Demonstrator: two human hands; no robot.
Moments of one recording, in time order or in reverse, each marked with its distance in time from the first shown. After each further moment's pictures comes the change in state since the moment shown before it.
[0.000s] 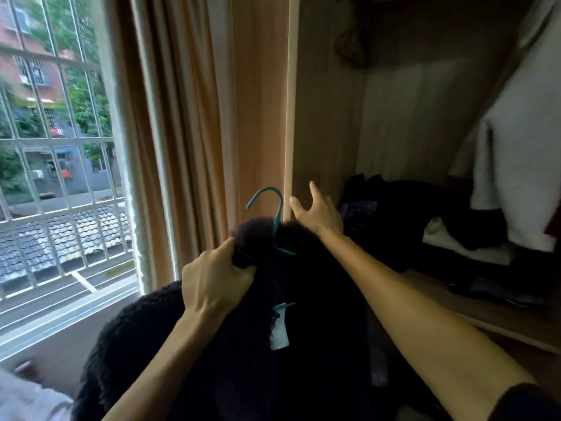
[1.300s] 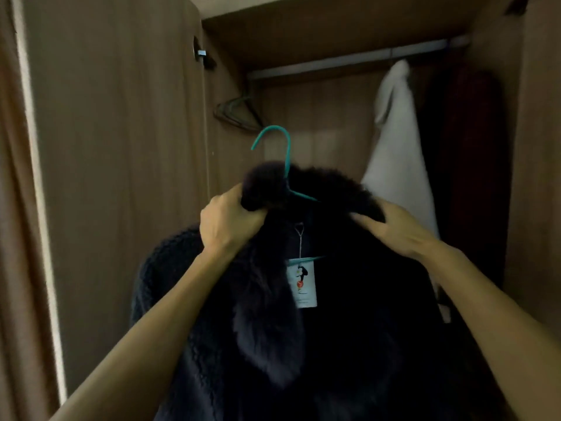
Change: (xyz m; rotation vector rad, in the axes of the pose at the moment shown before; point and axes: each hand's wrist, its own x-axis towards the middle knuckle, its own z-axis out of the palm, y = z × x) left_hand 0.234 0.265 0.155 -0.489 0.080 0.226; right_hand 0.092 0.202 -0.304 -0.055 0.118 -0.117
